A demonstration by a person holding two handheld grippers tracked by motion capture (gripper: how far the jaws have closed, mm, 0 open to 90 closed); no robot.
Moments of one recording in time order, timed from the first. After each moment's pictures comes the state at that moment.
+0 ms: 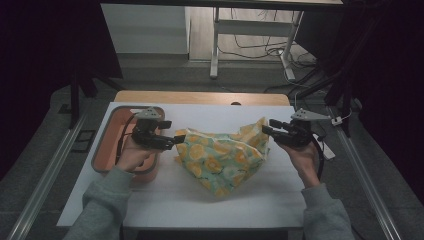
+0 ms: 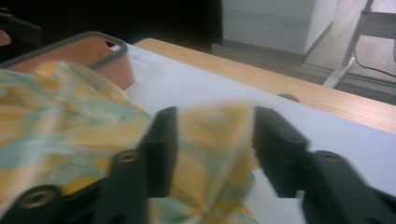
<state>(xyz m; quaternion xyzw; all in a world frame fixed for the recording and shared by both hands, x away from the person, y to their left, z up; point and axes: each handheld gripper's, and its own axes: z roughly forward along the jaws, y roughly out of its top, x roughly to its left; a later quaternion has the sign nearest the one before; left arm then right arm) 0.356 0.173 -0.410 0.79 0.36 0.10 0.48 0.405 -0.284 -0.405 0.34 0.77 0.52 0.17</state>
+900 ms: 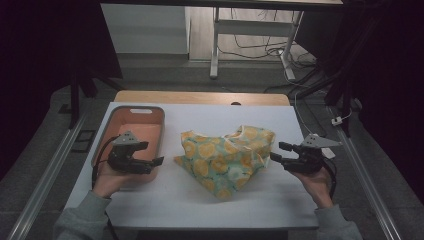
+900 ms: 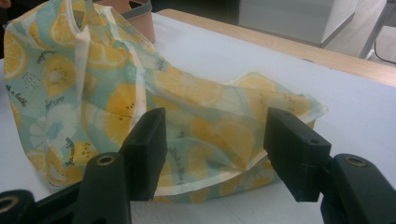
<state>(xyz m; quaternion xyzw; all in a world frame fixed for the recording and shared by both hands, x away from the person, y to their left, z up) 0.298 0.209 -0.441 0.80 0.40 0.13 0.43 0.354 -0.317 -0.440 0.31 0.79 0.50 0.16</state>
